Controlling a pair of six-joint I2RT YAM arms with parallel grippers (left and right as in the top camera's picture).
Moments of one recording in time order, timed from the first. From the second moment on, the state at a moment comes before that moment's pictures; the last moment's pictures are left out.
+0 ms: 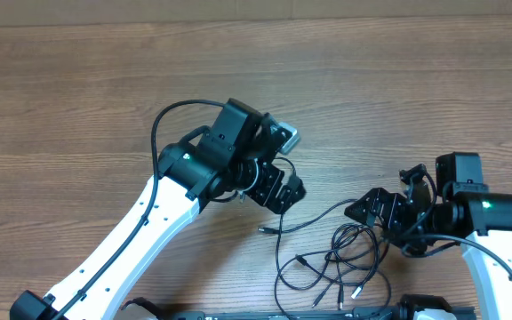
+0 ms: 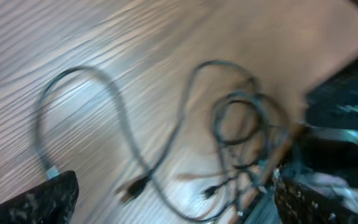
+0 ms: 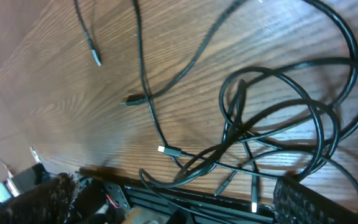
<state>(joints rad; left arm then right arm) -0.60 1.44 1.26 -0.87 0.40 -0.10 -0.07 1.06 0.85 -1.25 -0.59 0.33</state>
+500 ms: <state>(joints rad) -0.60 1.44 1.26 -0.95 0.09 -0.26 -0.07 1.06 0.63 -1.01 -0.66 0.55</state>
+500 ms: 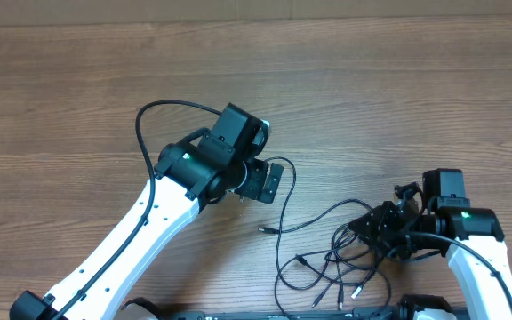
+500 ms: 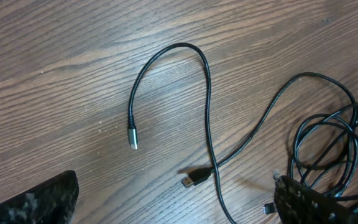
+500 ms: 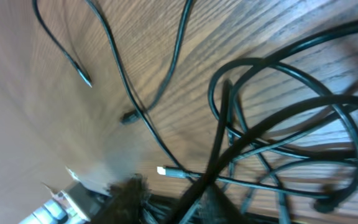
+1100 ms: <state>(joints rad) -0.60 1.44 1.26 -0.95 0.08 -0.26 -0.07 1.06 1.16 -1.10 -0.63 0.58</state>
